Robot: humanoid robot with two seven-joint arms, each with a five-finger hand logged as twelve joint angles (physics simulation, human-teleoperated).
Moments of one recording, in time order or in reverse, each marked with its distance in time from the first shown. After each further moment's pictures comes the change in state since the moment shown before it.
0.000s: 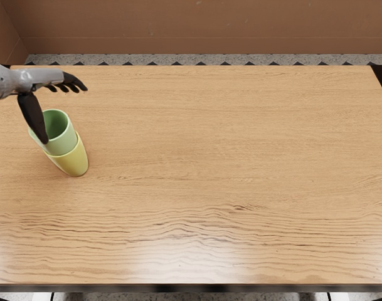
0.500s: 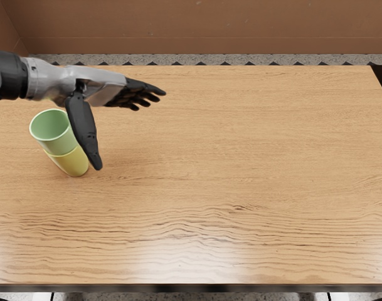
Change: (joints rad) left arm -0.106 -0.070 -0.019 0.003 -0.720 -0.098 0.000; right arm 0.000 0.000 0.000 0.000 0.000 0.000 0.000
